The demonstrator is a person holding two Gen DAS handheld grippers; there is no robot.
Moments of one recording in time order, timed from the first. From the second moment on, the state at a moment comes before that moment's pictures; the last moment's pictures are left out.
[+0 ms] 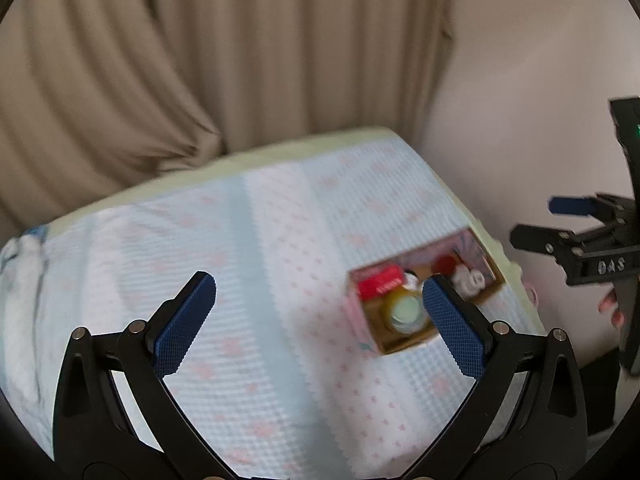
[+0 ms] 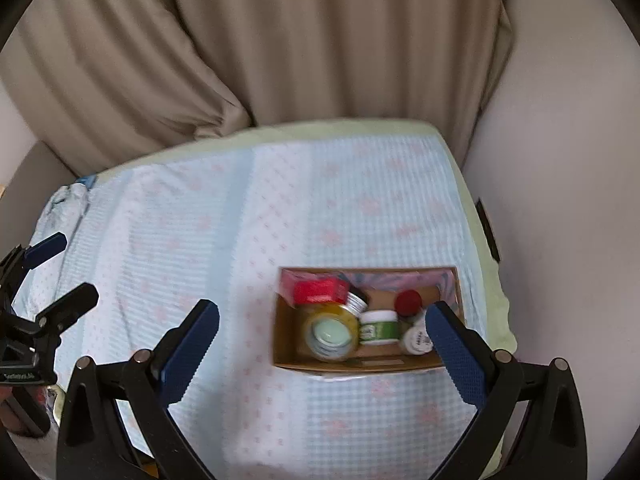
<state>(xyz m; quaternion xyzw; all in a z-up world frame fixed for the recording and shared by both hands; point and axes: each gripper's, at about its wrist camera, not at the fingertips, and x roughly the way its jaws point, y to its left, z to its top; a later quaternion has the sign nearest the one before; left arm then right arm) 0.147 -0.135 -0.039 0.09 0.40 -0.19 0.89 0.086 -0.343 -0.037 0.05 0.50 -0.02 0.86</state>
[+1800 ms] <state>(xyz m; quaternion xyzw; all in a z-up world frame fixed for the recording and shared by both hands) 0.046 -0.032 0.015 0.02 0.31 -0.06 0.95 -0.009 -0.221 0.031 0.02 0.39 -0.05 0.92</state>
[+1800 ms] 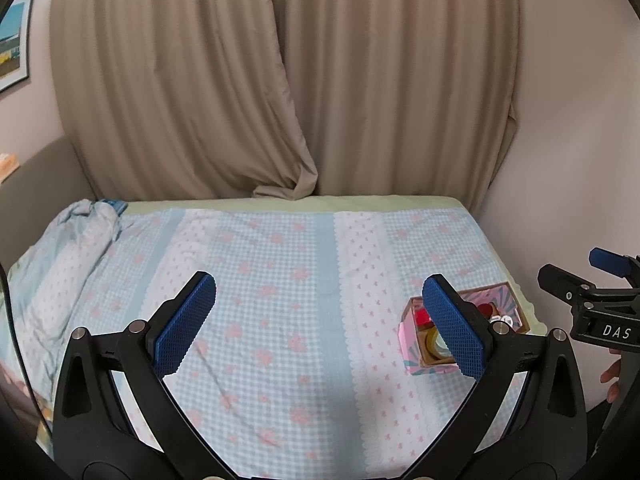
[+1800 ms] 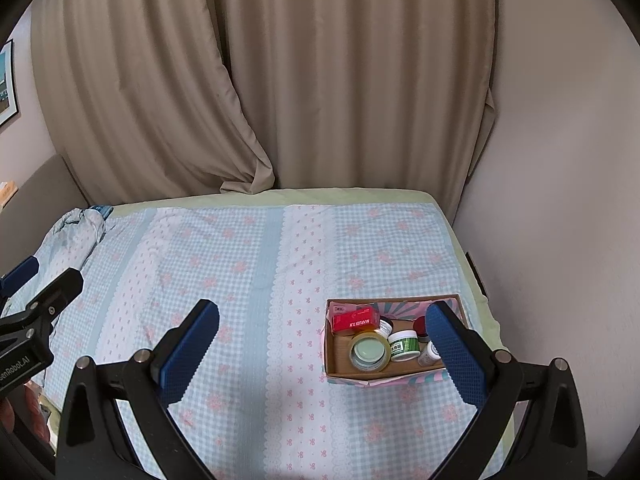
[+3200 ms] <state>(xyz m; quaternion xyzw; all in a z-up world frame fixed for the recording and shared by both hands) 0.033 -0.044 0.024 0.03 0.26 -0.02 0.96 0.001 -0.222 0.035 0.02 0.38 -0.05 0.92</state>
